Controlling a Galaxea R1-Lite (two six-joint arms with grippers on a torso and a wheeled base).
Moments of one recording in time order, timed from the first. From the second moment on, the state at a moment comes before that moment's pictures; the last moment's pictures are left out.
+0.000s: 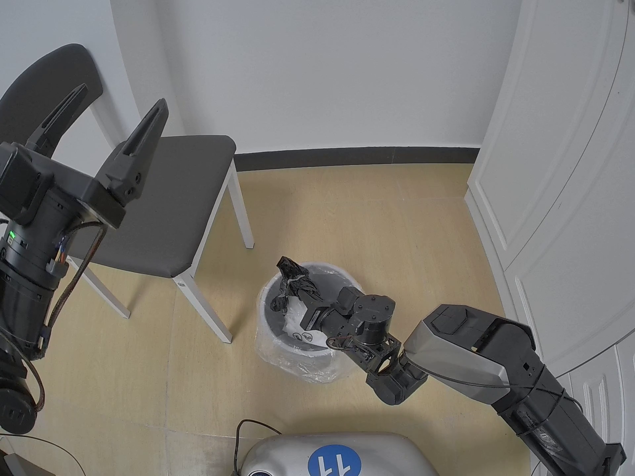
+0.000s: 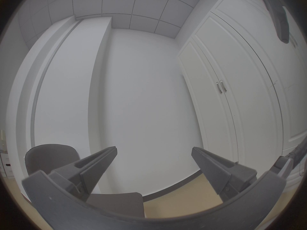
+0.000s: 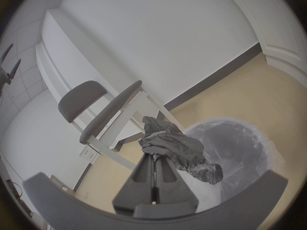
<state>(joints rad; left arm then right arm) -0.55 1.37 -0.45 -1.53 0.11 0.42 0.66 2.81 -1.48 -1.39 -0.01 0.53</state>
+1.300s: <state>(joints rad) -0.55 1.37 -0.44 -1.53 0.11 0.44 0.63 2.90 -1.57 -1.34 -0.05 0.51</state>
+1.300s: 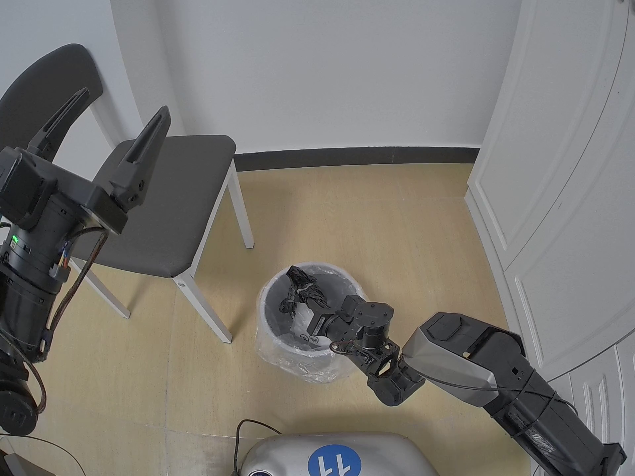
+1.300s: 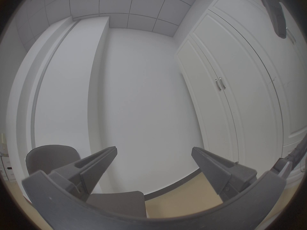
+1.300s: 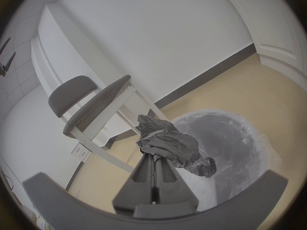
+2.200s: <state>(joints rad) -0.54 1.37 -0.43 -1.53 0.11 0.44 0.63 2.89 -1.55 -1.35 -0.06 0.51</state>
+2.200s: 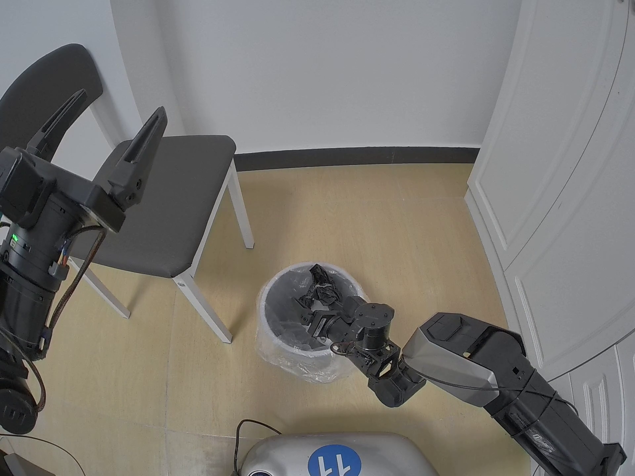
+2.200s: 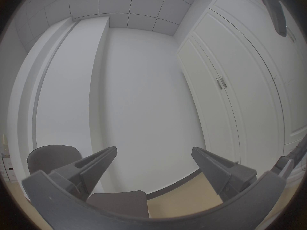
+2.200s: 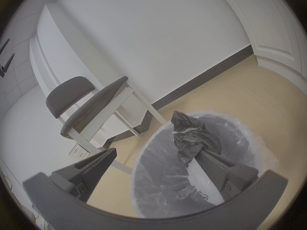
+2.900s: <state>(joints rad) -0.54 1.37 -0.44 -1.53 0.11 0.44 0.71 2.90 -1.49 -1.47 -0.13 -0.01</state>
